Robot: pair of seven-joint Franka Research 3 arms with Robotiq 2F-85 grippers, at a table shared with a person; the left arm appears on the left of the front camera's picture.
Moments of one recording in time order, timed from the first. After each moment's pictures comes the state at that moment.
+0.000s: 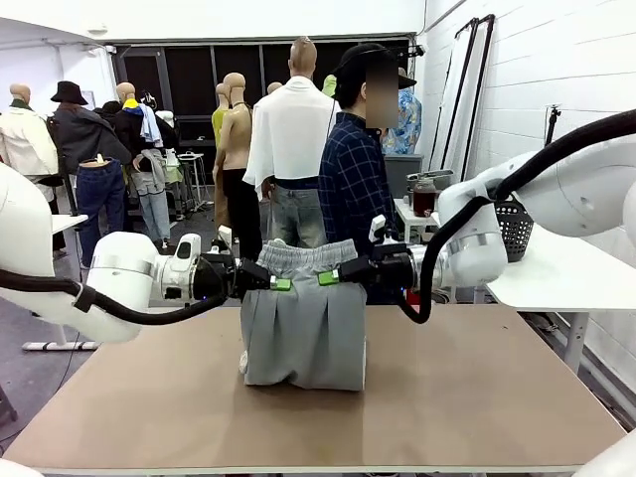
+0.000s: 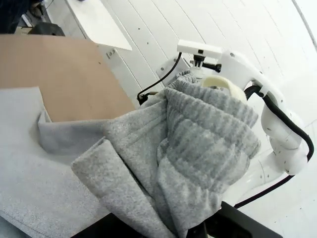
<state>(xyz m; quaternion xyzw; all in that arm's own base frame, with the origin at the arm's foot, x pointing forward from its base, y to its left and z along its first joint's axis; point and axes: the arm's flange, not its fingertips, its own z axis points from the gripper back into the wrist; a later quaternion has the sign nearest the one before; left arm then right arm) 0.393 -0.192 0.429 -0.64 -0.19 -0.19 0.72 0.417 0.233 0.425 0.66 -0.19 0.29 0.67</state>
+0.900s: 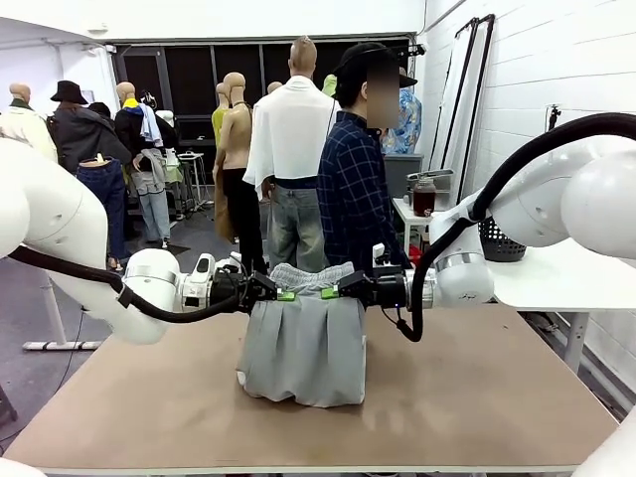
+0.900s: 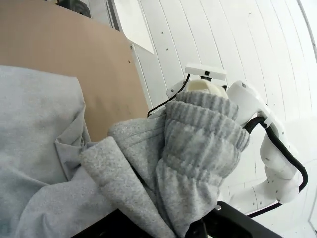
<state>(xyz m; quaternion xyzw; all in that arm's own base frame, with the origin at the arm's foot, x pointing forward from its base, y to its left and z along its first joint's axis) 0.477 -0.191 0.360 -0.66 -0.12 -0.08 0.74 0.478 0.229 0.358 0.67 -0.15 0.16 0.71</state>
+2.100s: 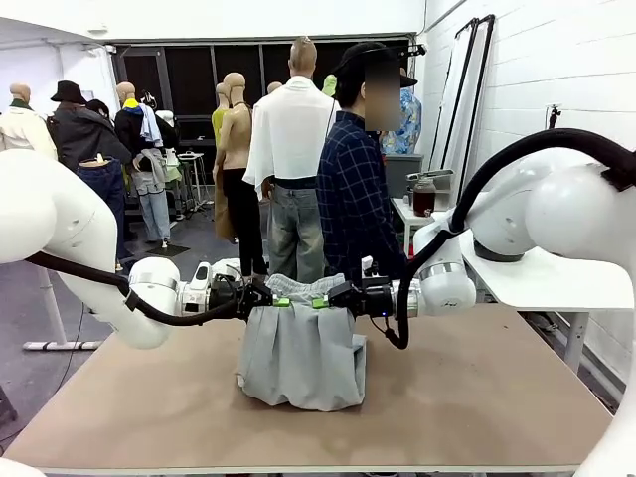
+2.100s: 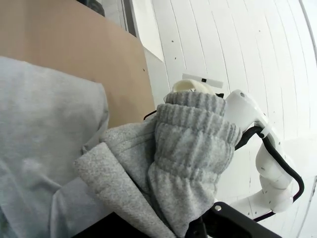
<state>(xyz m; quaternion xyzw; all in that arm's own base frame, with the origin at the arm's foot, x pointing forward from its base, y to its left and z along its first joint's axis) 0.506 -0.174 0.325 -0.66 -0.10 -0.03 0.74 0.514 0.254 0.314 0.67 -0.12 0.15 0.72</state>
